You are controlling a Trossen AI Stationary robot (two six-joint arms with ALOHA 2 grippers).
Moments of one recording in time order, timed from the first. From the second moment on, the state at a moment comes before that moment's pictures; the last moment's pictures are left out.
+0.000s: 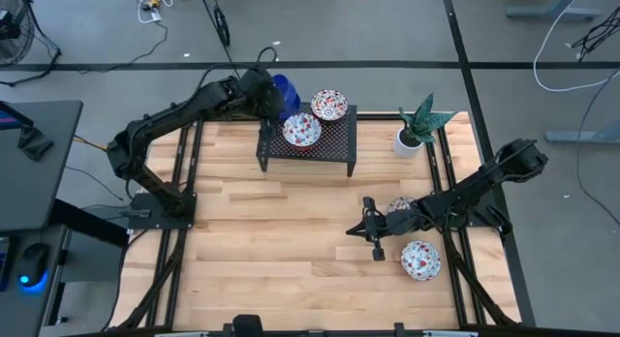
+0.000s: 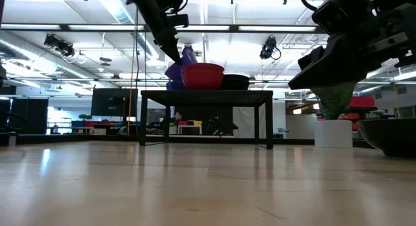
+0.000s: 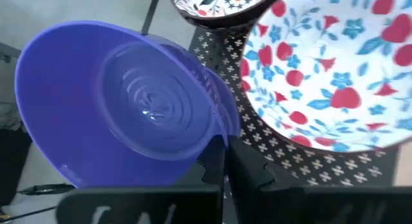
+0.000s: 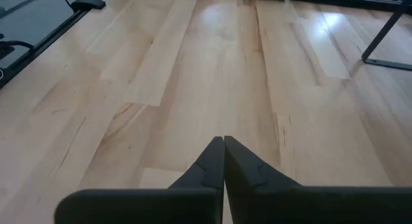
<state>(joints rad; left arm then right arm) 0.56 1.57 1.51 -0.76 -0.12 0.47 0.41 1.39 0.41 0.50 0.27 0.06</state>
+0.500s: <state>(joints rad) 0.56 1.62 1.50 -0.75 -0.14 0.46 0.41 1.39 0.41 0.49 0.27 0.04</state>
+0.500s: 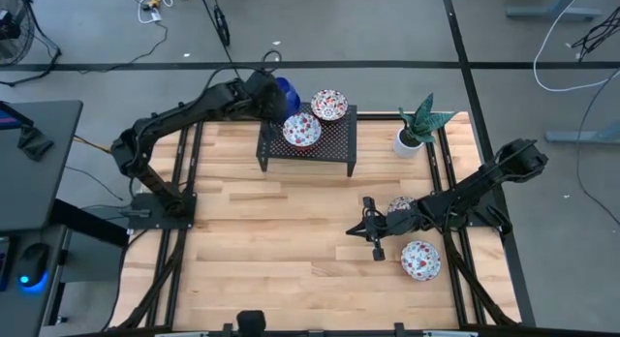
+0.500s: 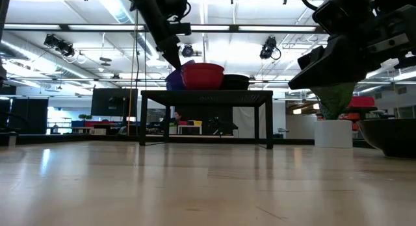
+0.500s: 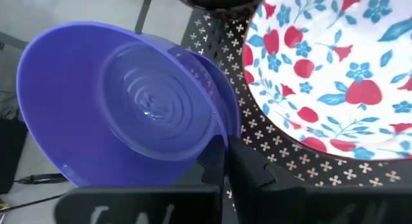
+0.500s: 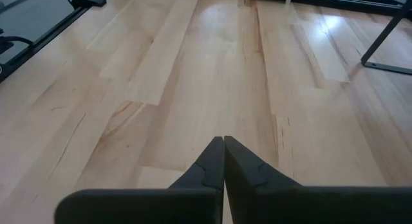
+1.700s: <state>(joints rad) 0.56 1.65 1.55 -0.73 -0.23 0.46 0.41 1.39 0.41 0.49 0.27 0.04</state>
